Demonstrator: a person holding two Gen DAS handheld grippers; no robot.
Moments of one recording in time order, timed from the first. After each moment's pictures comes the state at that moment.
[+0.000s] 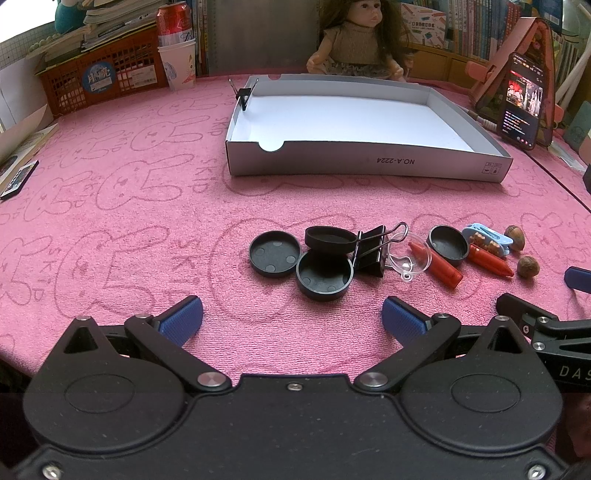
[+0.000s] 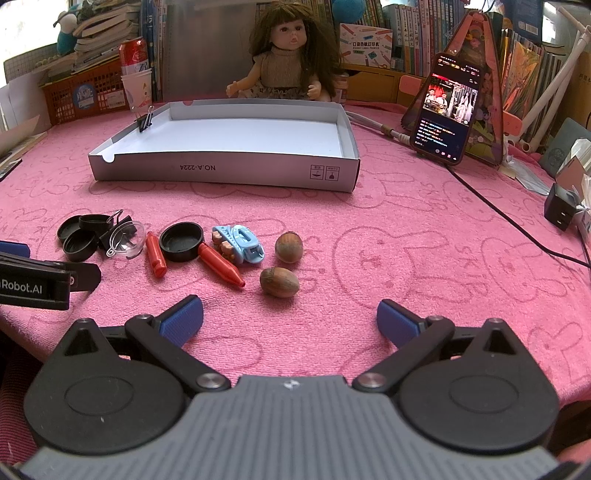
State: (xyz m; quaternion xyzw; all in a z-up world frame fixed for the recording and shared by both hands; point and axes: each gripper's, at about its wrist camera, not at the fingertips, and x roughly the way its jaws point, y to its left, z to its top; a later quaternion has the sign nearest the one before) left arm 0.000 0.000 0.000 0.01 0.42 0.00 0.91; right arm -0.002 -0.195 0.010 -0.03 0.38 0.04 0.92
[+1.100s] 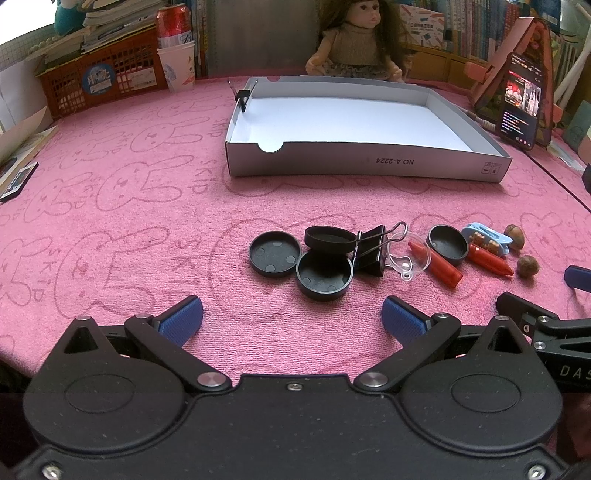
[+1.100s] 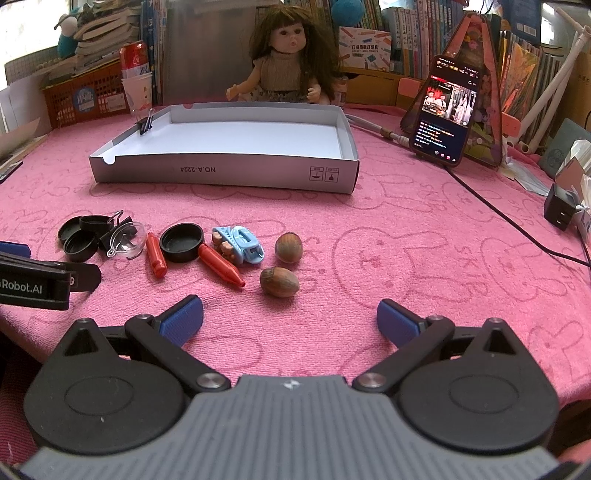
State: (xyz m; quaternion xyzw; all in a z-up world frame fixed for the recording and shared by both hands) left arm 0.001 0.001 -0.003 0.01 0.41 -0.01 0.91; right arm -0.005 -0.196 0.009 -0.03 0.38 0.04 0.92
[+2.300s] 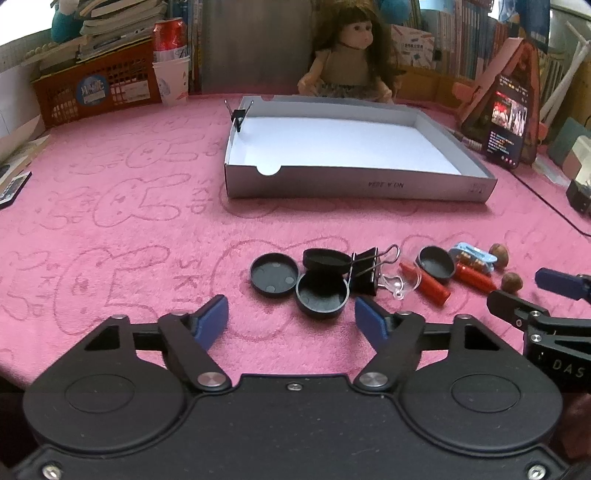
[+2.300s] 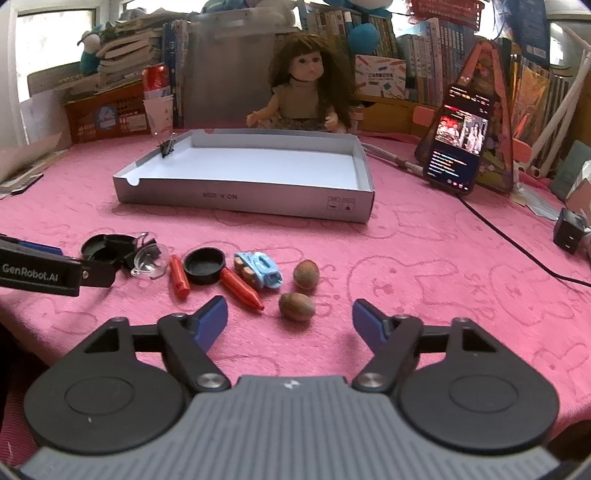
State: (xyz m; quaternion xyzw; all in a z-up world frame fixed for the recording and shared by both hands) left arm -0.004 0.012 0.012 -0.01 0.39 -0.03 0.92; right arm -0.011 -0.193 0.019 -0.03 0.33 0.07 0.94
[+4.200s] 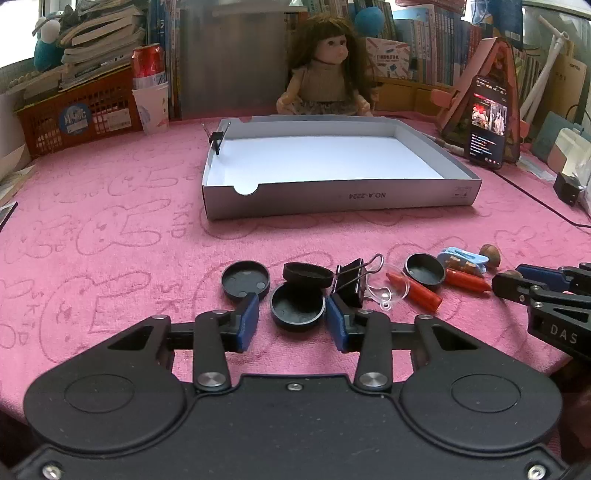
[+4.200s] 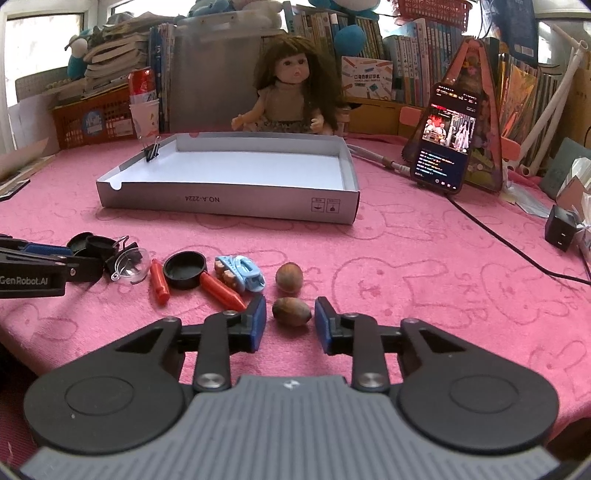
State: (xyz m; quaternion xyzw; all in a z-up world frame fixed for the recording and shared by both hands) left arm -0.004 0.001 0.003 0.02 0.35 -0.06 0.93; right arm -0.008 -0.197 0.012 -0.02 0.33 0.05 0.94
